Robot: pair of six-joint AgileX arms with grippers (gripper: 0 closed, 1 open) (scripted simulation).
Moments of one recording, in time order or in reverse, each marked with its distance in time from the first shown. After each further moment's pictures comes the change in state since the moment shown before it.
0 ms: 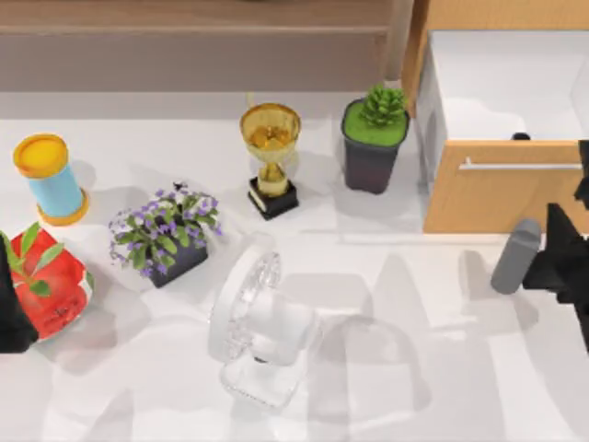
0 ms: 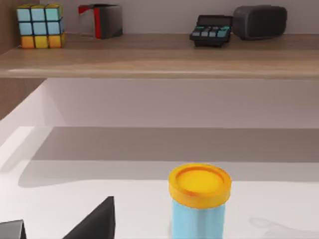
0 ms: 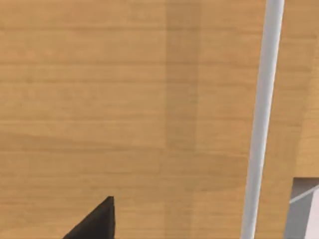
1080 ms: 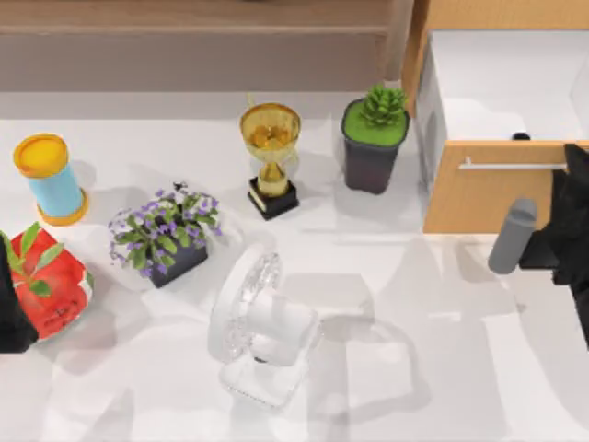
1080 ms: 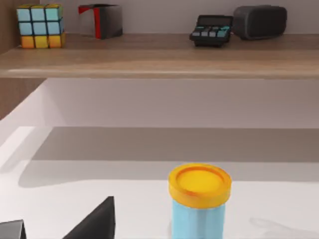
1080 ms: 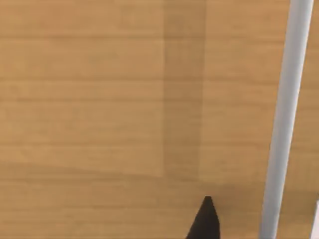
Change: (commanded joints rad) left arm 0.000 0.000 0.000 0.000 0.000 0.000; right arm -0.034 0.011 0.076 -0.064 -0.033 -0.001
